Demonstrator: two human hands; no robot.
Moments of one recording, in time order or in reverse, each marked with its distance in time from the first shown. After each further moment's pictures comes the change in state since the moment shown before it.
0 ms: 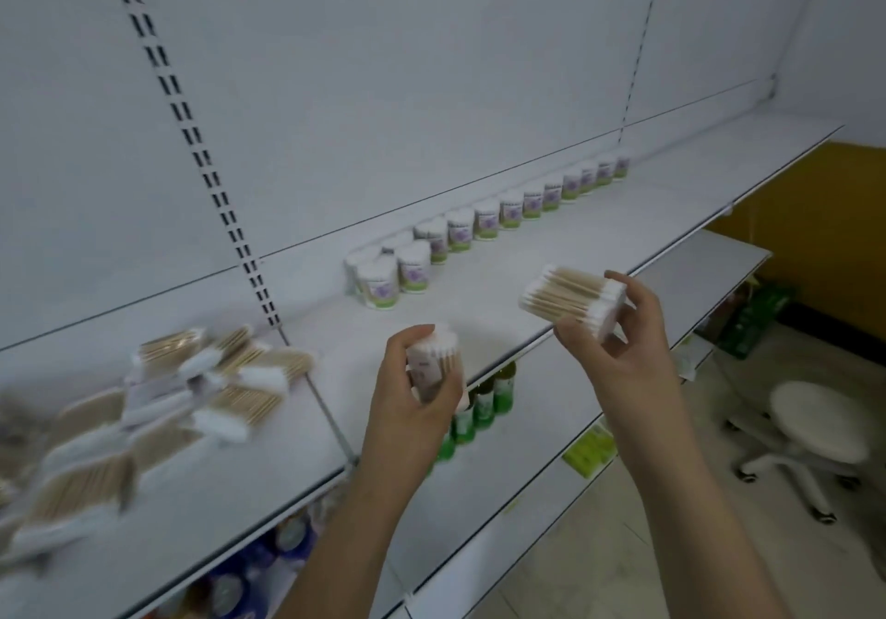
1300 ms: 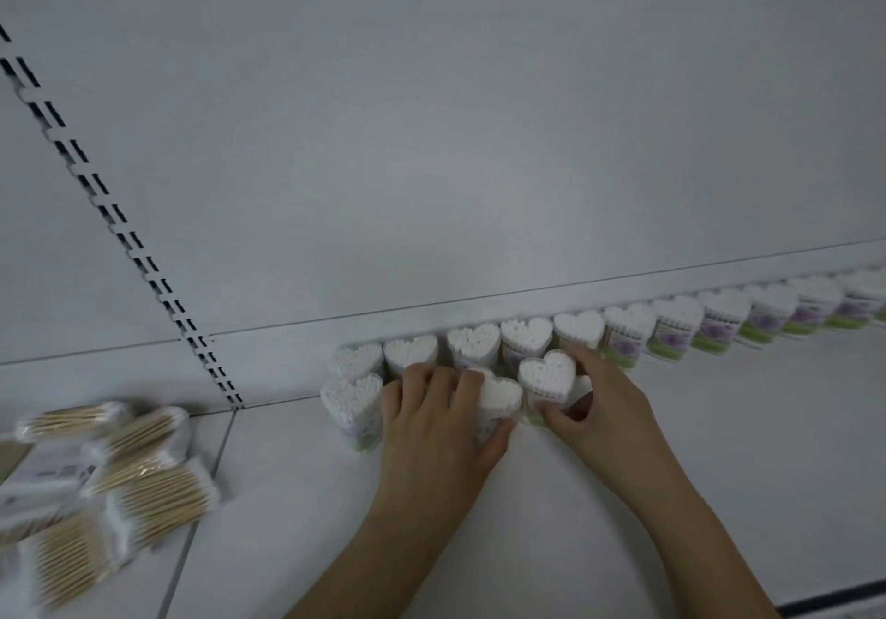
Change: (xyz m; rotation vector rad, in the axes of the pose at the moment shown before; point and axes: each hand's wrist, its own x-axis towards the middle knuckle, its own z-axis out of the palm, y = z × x) left_hand 0.241 -0.063 0.092 1.338 0.425 0.254; right_hand 0.332 0.136 0.086 -0.526 -0.672 -0.309
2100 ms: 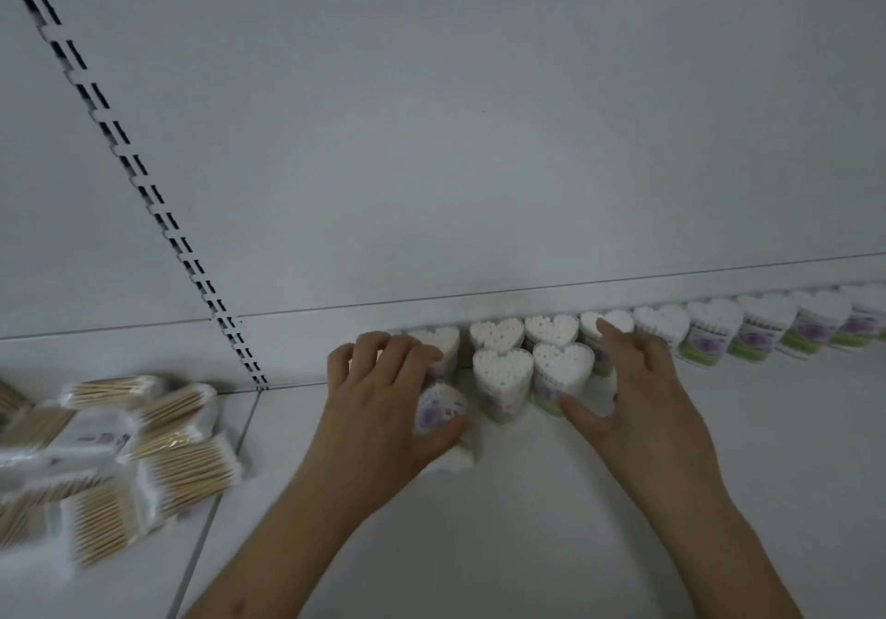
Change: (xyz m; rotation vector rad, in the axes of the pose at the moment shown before) left_hand 0.004 -0.058 -0.042 0.029 -0.021 0.080; right_hand -0.003 -0.014 -0.005 -0.270 0.081 -0.017
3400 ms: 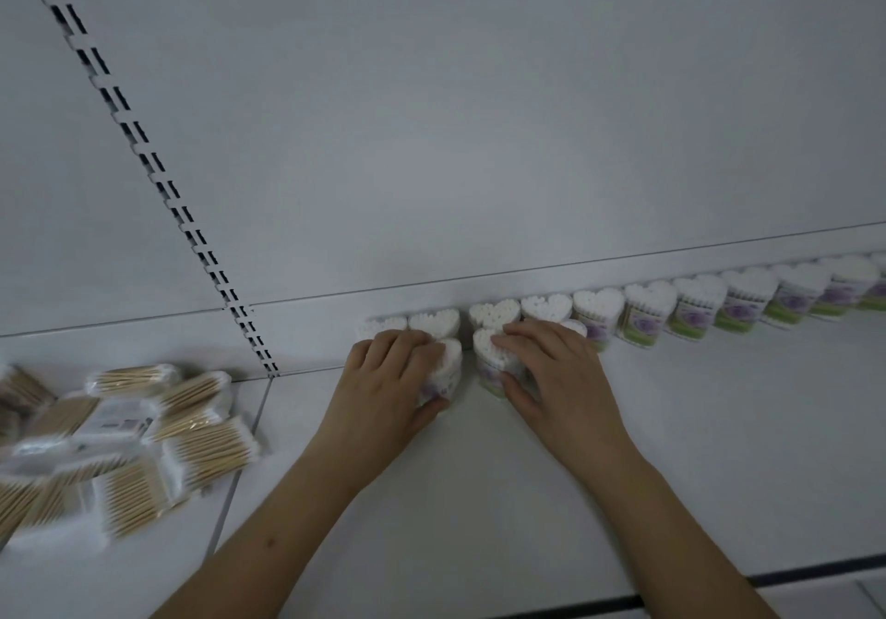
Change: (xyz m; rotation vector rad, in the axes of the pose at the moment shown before) left_hand -0.013 -0.022 0.025 0.079 -0.065 0.174; right_hand 0.003 -0.010 0.057 0.018 0.100 -0.478
